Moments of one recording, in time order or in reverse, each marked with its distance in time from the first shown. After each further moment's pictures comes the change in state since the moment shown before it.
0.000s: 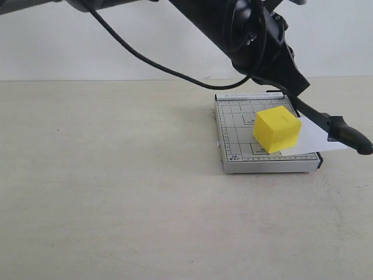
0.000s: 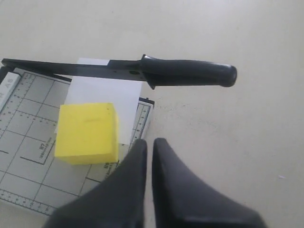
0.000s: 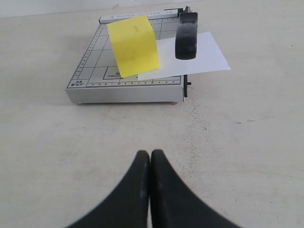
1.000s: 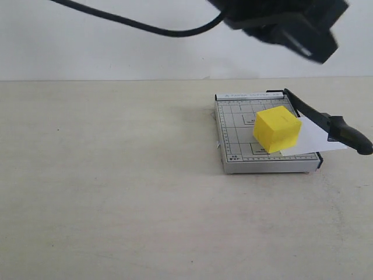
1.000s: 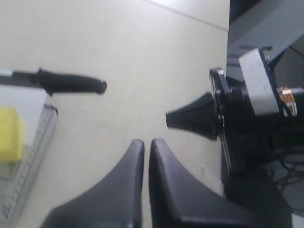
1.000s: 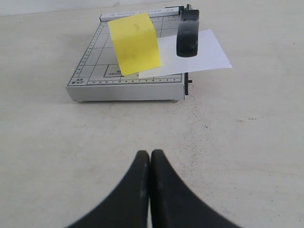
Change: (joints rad) left arm -0.043 -0.279 0.110 -0.187 0.163 -0.037; right arm 0.000 0.000 0.000 0.000 0.007 0.000
